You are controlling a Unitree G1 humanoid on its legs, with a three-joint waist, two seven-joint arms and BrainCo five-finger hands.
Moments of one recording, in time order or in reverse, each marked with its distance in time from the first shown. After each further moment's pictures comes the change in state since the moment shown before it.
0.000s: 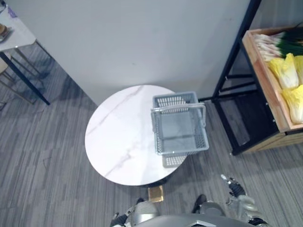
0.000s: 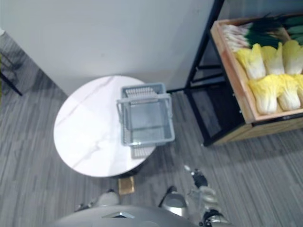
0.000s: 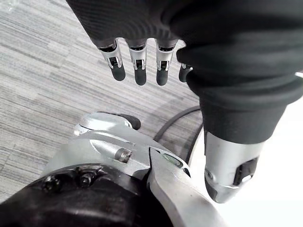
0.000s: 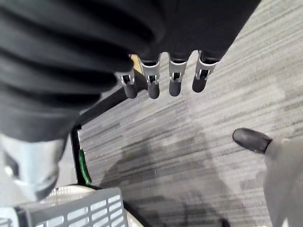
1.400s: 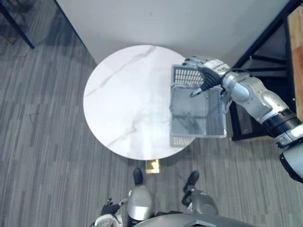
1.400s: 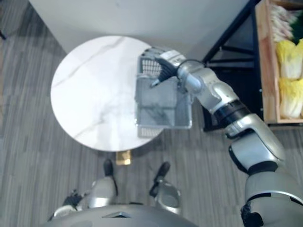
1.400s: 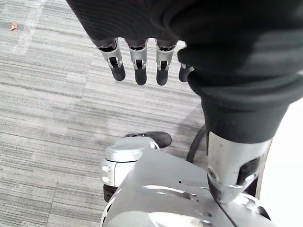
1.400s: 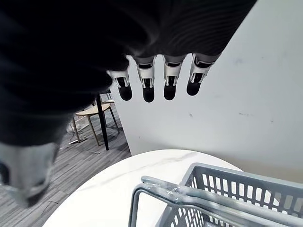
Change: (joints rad) left arm -0.044 0.123 -0.093 -0.049 0.132 -0.002 -0.025; right arm -0.993 -0.457 0.882 -0.550 -0.552 -0.073 0.084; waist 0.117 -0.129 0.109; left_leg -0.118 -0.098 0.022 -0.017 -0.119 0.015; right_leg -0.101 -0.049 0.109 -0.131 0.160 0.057
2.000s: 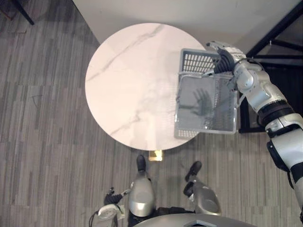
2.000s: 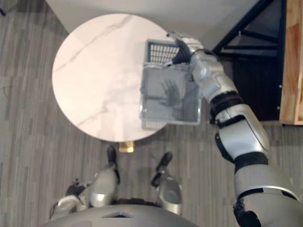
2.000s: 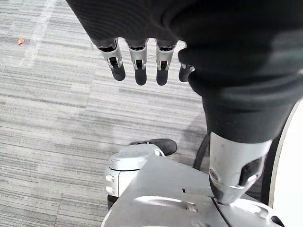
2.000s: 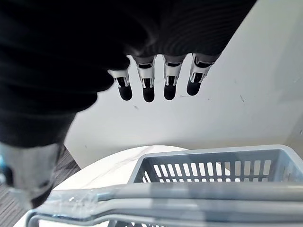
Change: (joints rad) left arm -0.060 0.003 -0.070 -0.010 -0.009 -0.021 0.043; right arm -0.095 0.119 -0.193 0.350 -0.040 0.077 -0.084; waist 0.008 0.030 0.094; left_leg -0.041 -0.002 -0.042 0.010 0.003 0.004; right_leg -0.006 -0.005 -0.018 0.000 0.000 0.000
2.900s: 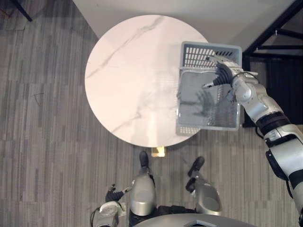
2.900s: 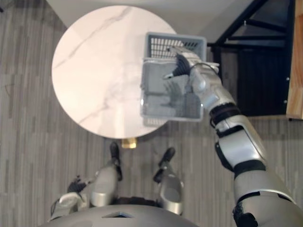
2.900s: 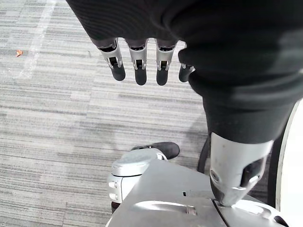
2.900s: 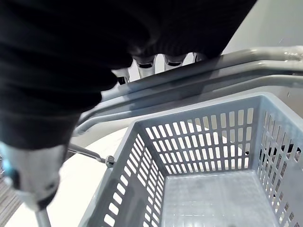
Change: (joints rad) left arm -0.012 0.002 -0.027 -0.004 0.009 -0.002 0.008; right arm 0.122 0.001 -0.016 -0.060 0.001 -0.014 0.000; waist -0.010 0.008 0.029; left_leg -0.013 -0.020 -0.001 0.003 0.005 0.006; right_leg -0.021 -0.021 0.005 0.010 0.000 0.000
